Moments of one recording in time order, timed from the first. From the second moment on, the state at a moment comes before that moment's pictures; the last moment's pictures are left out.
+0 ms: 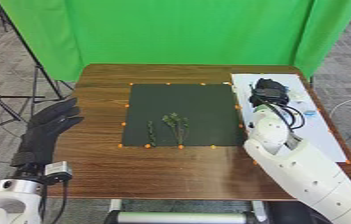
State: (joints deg) left arm 136.1 -34.4 -96.2 -123.3 39.4 24.9 28.9; right arm -65.6 -54.1 47.2 -89.6 -139.1 1.6 52.8
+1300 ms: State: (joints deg) left arm 139.5 -34.3 -100.1 -124.5 39.8 25.2 28.1; right arm -79.6 -59.3 45.3 -106.4 -141.9 -1.6 50.9
